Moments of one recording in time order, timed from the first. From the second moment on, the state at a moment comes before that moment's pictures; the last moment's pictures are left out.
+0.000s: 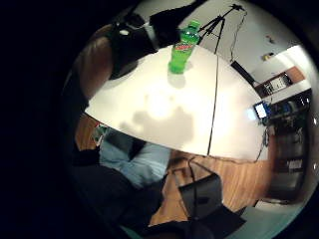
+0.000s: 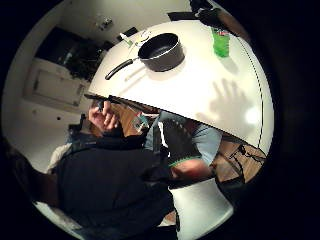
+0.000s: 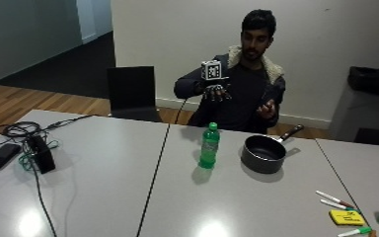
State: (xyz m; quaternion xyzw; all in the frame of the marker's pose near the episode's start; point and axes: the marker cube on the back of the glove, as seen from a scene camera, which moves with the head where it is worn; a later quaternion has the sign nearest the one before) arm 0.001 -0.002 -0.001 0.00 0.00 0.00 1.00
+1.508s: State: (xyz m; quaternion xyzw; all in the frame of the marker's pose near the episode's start) arm 0.188 -0.235 0.100 0.14 -0.40 0.06 0.91
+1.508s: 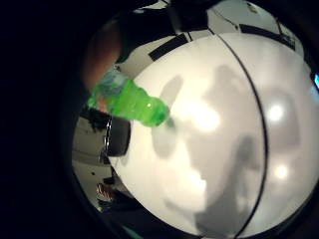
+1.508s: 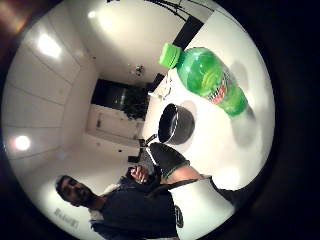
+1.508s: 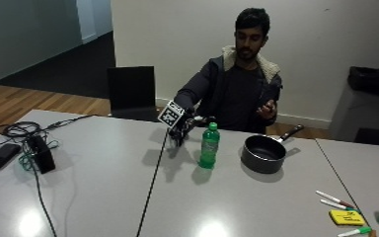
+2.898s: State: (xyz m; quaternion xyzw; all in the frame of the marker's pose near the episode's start) arm 0.008 -0.317 0.017 0.05 0.04 -0.06 1.00
